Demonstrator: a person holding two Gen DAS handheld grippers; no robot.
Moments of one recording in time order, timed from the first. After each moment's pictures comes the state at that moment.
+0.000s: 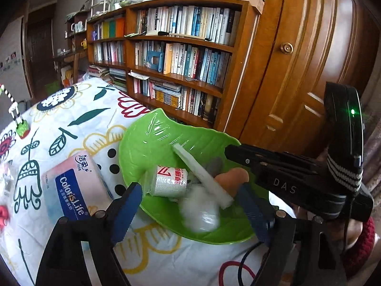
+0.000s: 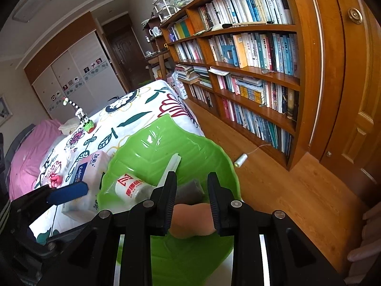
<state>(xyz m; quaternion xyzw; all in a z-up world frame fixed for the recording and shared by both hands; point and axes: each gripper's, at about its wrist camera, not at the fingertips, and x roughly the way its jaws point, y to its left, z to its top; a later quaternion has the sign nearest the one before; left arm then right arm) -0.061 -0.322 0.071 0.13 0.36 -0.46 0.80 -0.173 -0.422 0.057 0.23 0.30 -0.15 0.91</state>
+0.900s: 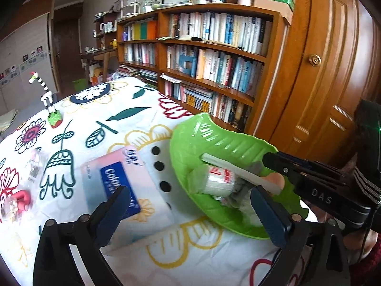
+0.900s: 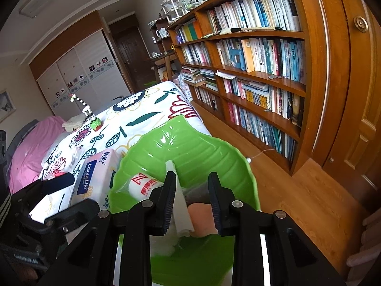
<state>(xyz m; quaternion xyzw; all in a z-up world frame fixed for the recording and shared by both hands) -0.040 -0.285 0.073 0.11 0.35 -0.37 0.85 -0.165 -0.403 0.068 0.21 0.29 -0.14 0.92</state>
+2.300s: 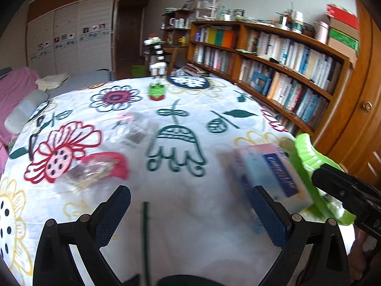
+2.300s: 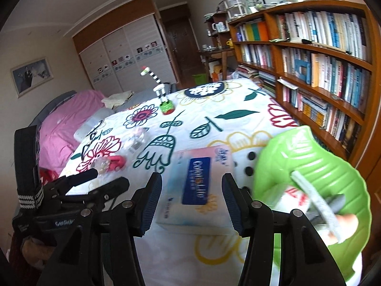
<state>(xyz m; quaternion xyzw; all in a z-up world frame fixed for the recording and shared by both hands) 0.026 -0.123 0.063 0.02 0.36 -0.23 0.90 -0.093 -0.259 0.094 0.15 0.30 0.00 0.94</state>
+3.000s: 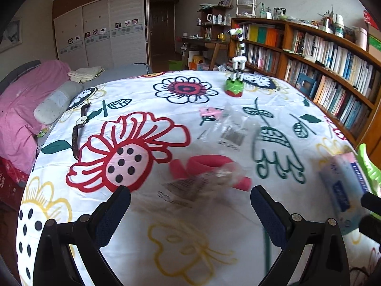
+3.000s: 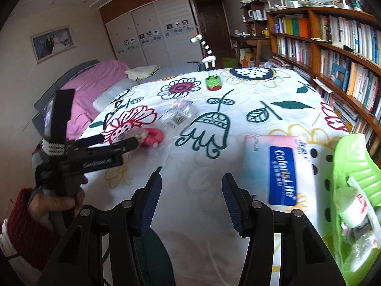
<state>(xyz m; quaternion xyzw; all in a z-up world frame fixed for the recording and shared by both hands) 0.089 -0.039 0.038 0.04 0.37 -0.13 0.92 -0.054 -0.177 0.077 0.09 0.34 0.08 0.93</state>
